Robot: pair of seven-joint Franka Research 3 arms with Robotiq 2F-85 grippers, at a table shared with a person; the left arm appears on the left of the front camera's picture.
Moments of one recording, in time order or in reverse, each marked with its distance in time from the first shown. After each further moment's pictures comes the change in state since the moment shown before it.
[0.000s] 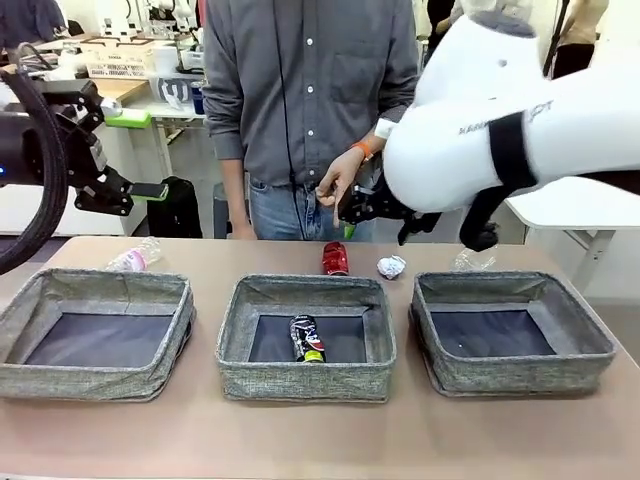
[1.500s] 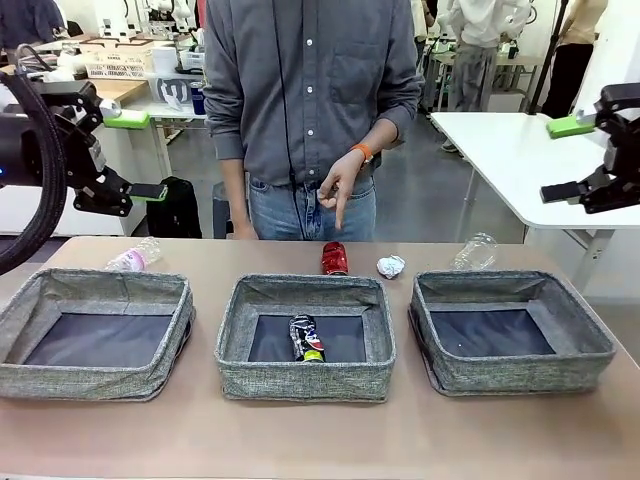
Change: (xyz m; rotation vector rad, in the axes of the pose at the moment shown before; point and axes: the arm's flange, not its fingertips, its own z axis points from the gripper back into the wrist) left arm 0.000 0.001 0.000 -0.001 0.001 0.000; right arm -0.059 -0.243 0.166 0.974 0.020 -0.147
